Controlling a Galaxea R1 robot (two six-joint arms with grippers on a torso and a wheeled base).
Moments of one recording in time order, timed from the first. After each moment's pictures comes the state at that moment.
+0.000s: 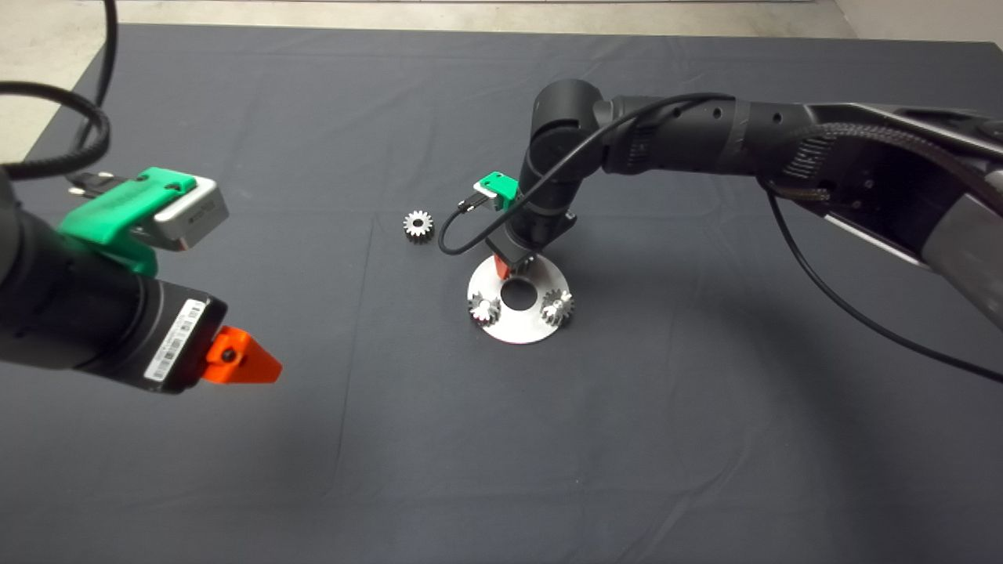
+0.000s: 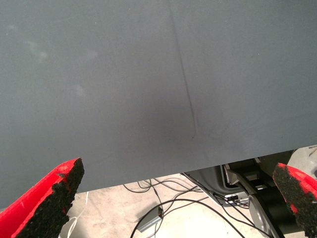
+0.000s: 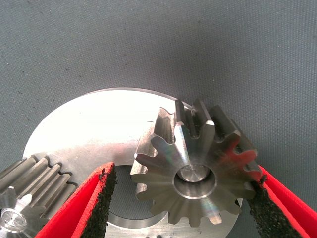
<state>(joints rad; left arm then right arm) -0.92 2.12 -0.45 -0.06 1.52 -1.44 0.35 2.99 -1.62 -0.33 -1.39 0.73</state>
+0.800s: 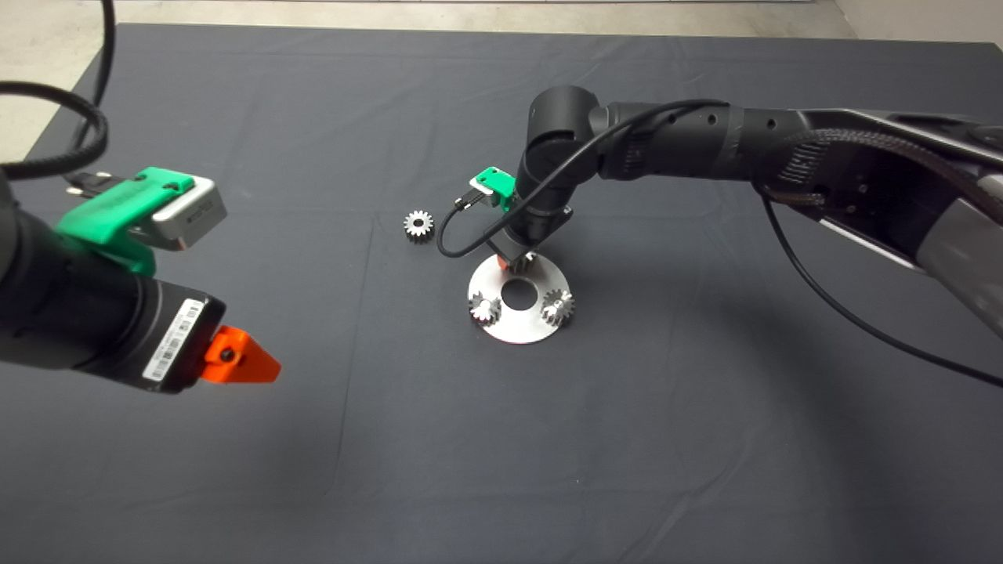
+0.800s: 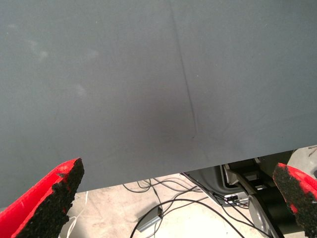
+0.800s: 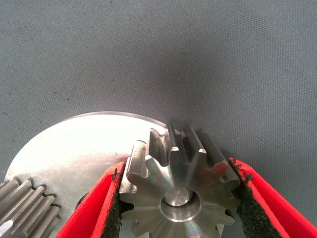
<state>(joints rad) -0.92 2.12 -0.45 -0.06 1.52 -1.44 0.35 3.00 -1.61 -0.43 -1.39 0.72</state>
